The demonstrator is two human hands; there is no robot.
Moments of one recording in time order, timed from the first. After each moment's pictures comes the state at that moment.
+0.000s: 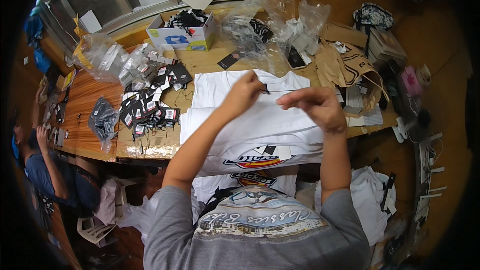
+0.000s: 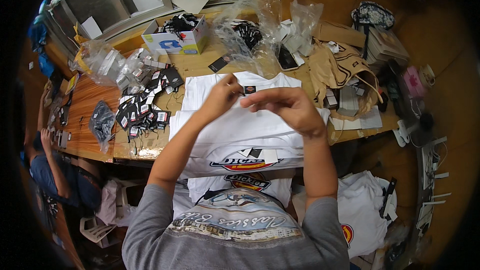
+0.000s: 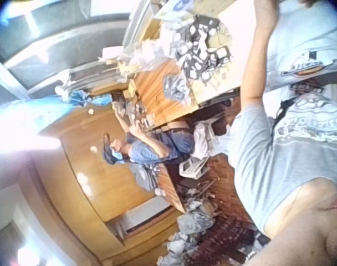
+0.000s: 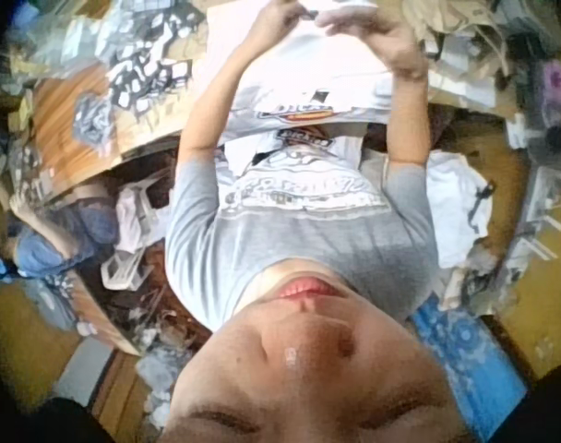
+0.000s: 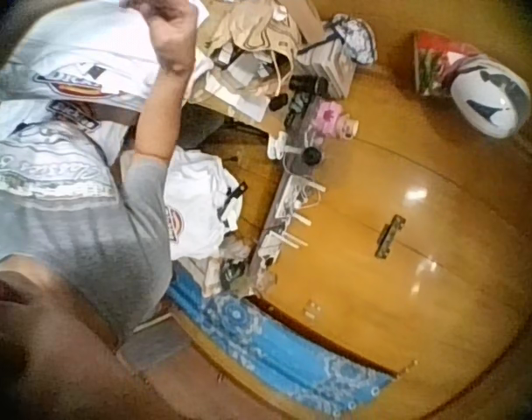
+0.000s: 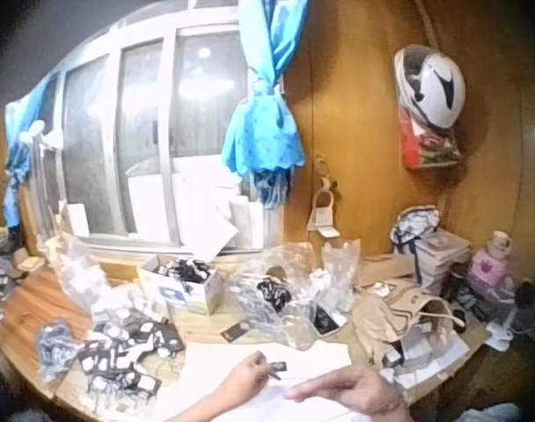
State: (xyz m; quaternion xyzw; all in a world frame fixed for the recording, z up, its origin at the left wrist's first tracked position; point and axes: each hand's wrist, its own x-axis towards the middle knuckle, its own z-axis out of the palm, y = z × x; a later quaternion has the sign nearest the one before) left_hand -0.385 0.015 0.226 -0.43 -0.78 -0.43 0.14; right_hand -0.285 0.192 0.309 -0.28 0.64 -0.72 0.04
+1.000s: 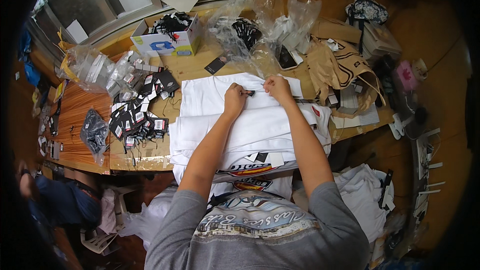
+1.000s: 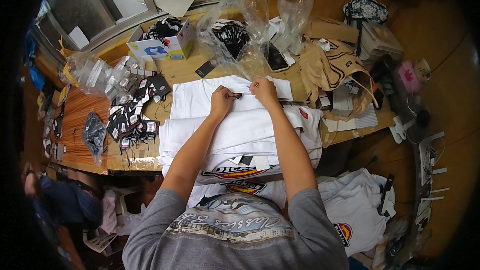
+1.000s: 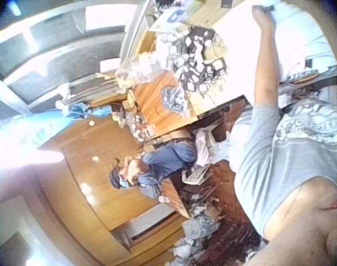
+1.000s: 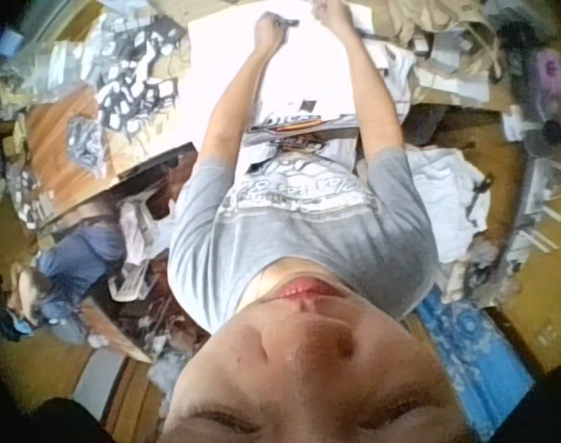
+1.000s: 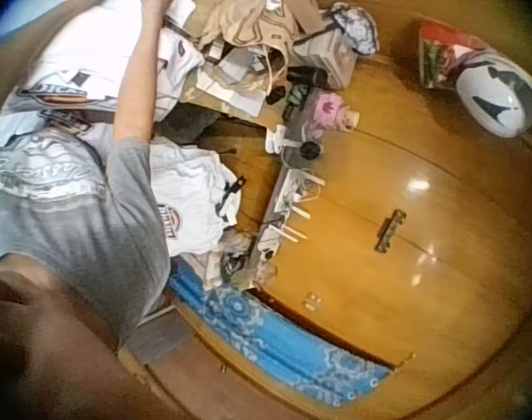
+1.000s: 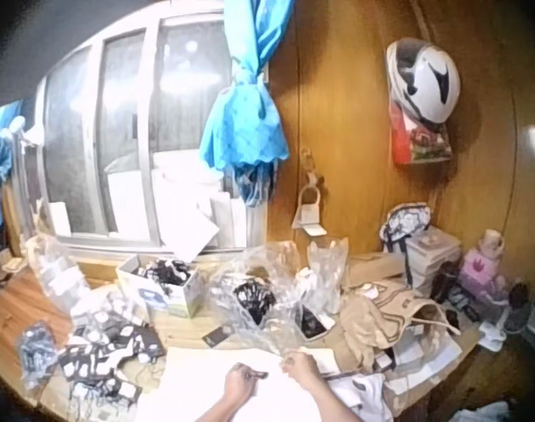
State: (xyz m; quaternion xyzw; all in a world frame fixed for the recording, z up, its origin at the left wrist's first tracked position) left_hand -0.443 0.060 0.093 -0.20 -0.84 -0.48 0.14; right_hand -0.420 0.222 0.136 0.09 0.87 -0.48 -0.06
